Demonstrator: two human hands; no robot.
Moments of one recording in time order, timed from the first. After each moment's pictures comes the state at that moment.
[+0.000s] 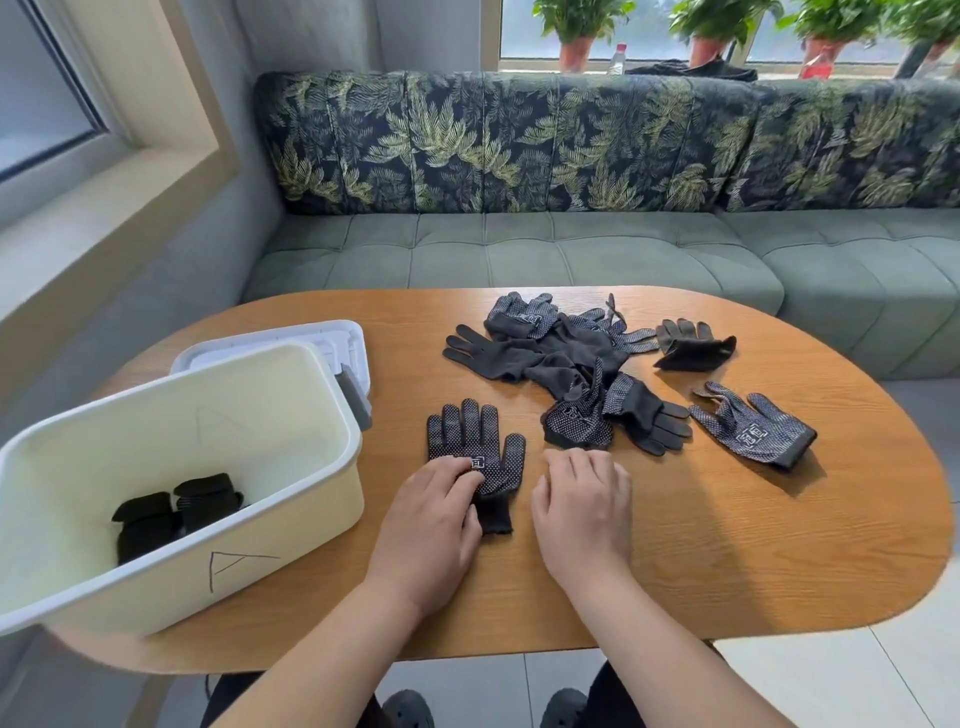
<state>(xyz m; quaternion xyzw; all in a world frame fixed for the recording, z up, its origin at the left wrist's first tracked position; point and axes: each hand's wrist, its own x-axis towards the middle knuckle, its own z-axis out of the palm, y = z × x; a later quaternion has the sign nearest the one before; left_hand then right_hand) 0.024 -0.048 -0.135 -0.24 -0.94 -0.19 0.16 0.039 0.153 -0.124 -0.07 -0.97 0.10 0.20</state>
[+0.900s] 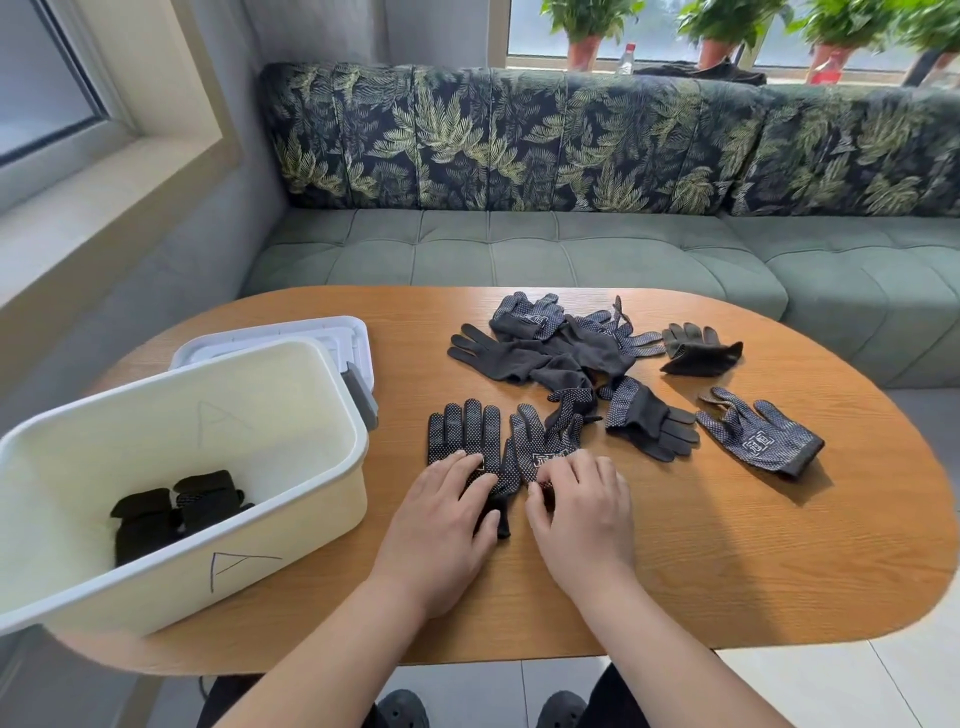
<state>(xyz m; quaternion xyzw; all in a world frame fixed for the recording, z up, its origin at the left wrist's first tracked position) 0.019 -0.045 -0.138 -0.25 -0.95 -0.15 0.12 0.041 0.151 -0.122 -0.04 -0.97 0.12 0.21</state>
